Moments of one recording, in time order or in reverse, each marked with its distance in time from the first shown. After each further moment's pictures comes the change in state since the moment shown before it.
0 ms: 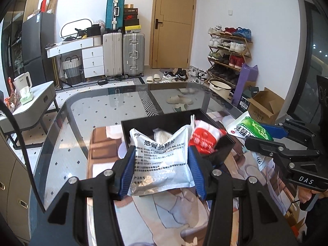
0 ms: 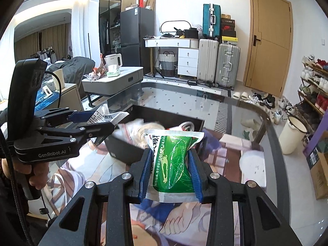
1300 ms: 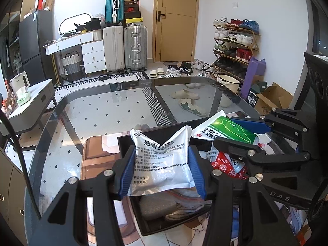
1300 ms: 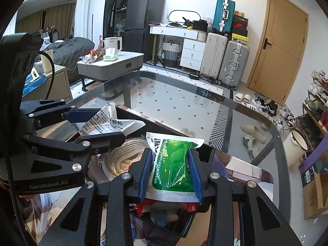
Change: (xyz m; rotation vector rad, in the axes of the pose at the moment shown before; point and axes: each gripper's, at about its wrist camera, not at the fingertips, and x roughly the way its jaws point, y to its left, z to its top) left arm 0.072 0.009 0.023 0.009 0.055 0.028; right arm 0.111 -0.007 0.043 -0.116 0.098 -0.021
